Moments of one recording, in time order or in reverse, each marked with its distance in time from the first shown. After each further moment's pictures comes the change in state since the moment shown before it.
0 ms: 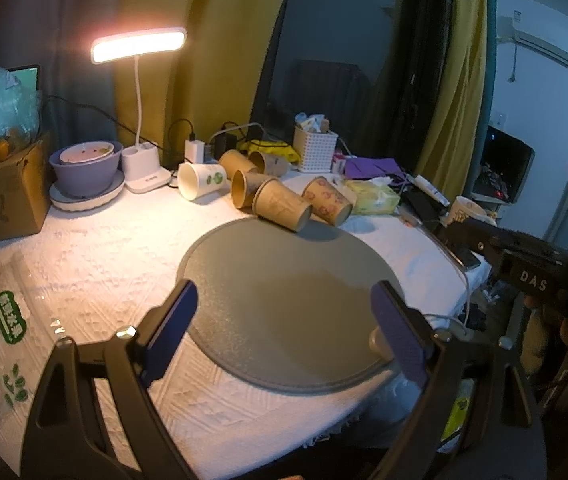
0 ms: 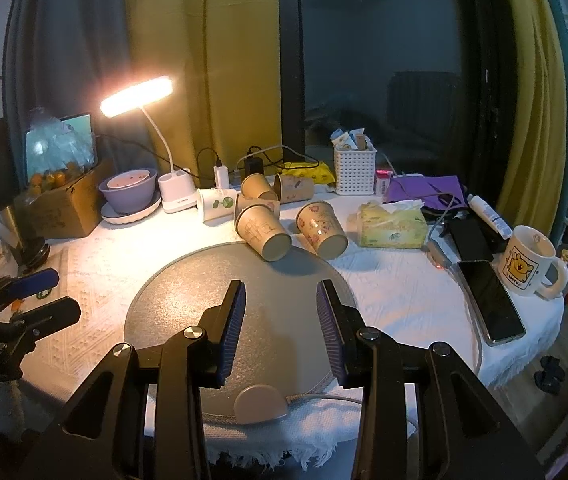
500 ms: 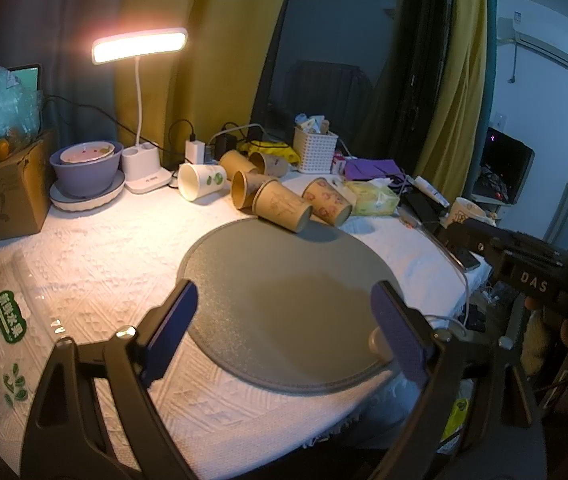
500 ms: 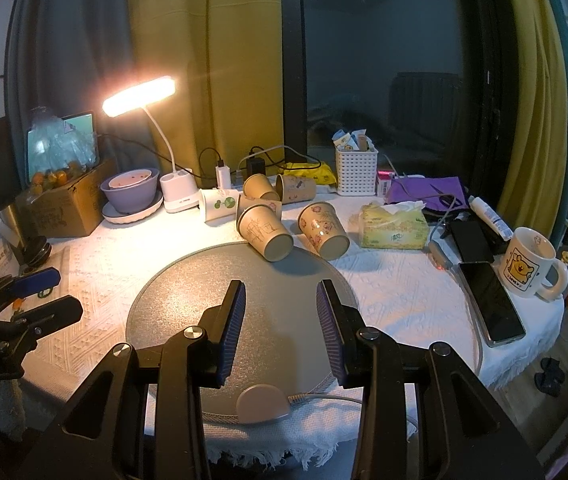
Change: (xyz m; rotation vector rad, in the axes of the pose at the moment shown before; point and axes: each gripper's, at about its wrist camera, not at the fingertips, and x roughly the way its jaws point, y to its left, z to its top) left arm -0.002 0.002 0.000 -0.002 -0.002 -0.002; right arm -0.001 0.001 0.000 -0.001 -0.001 0.000
